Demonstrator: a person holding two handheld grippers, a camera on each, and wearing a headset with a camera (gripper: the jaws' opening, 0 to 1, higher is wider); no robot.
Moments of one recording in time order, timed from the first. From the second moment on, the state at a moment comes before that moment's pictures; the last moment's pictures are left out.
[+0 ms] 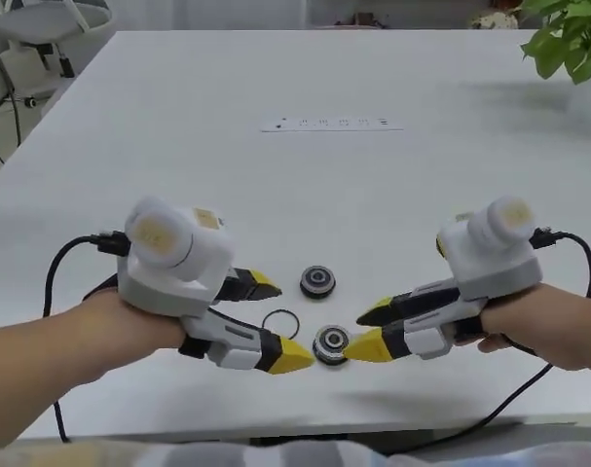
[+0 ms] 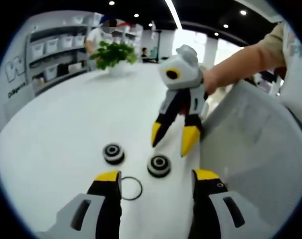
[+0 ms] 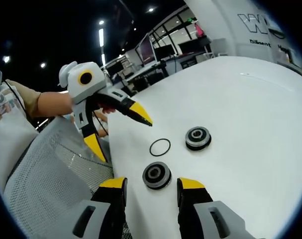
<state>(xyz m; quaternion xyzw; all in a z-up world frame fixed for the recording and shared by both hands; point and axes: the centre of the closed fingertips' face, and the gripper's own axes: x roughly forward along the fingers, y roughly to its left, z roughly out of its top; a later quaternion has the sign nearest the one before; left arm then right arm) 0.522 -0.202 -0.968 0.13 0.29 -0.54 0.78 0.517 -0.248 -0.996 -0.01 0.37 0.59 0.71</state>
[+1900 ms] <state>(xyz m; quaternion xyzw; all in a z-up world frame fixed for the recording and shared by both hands) 0.523 -0.240 -1.001 0.18 0.28 -0.57 0.75 0.518 -0.243 -1.019 -0.11 0.34 0.61 0.71</state>
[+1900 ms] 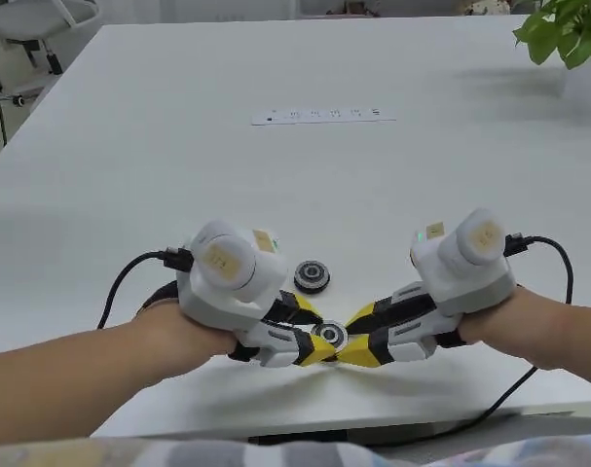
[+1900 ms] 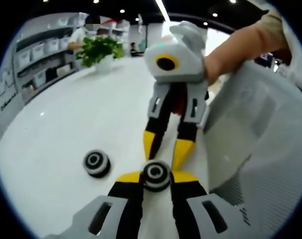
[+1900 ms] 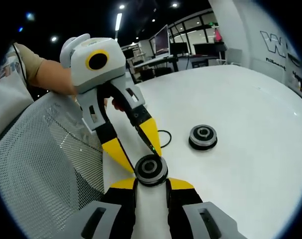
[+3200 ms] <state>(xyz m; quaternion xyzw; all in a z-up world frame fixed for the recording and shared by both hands) 0.523 -0.242 -1.003 0.19 0.27 -0.55 0.76 0.519 -0.251 -1.022 -0.12 0.34 0.60 0.71</state>
